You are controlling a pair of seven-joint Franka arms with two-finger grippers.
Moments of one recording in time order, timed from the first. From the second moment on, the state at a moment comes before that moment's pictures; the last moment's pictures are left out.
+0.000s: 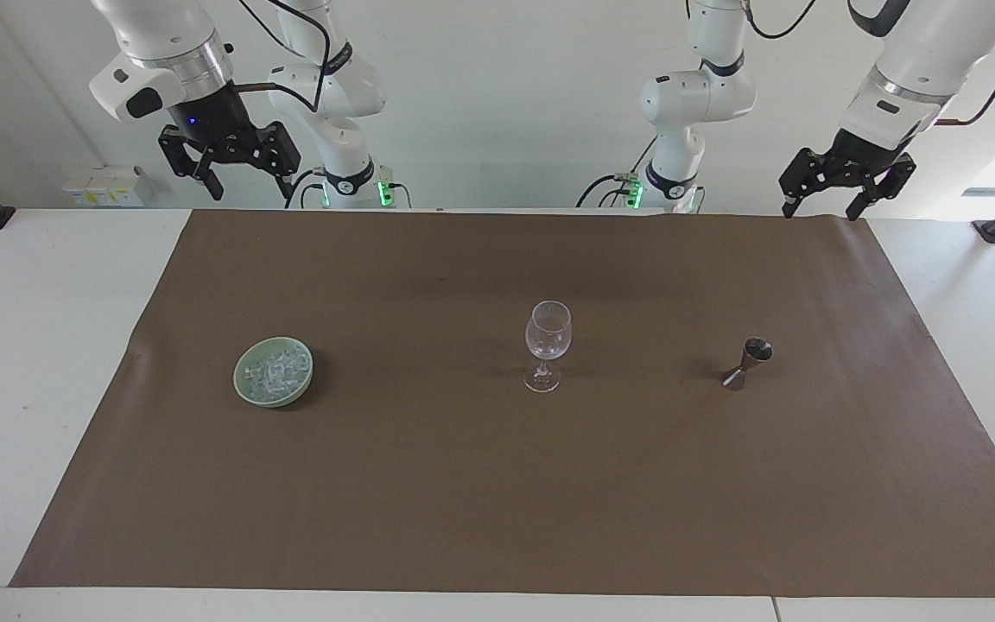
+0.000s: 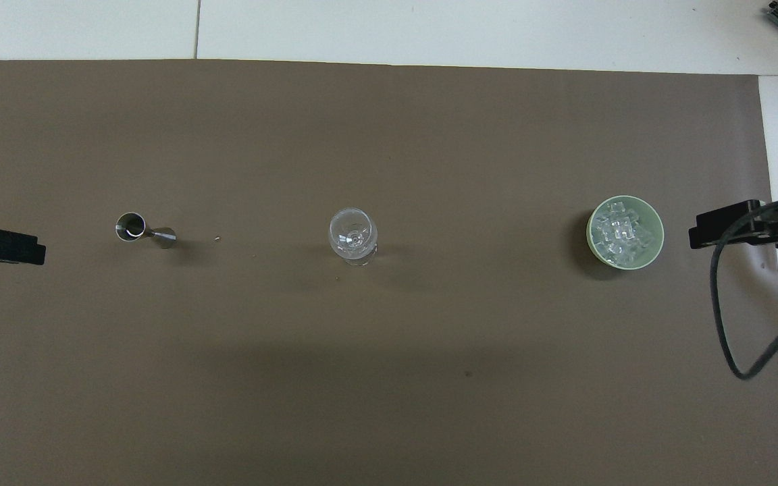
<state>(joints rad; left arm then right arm) 0.06 -0.15 -0.09 -1.70 -0.03 1.56 0.07 0.01 -0.02 0.04 -1.45 0.03 1.41 0.06</state>
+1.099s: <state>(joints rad) 0.06 -0.23 -0.08 -1.91 -0.03 1.78 -0.24 0.01 -0.02 0.04 -1.45 0.03 1.41 0.06</state>
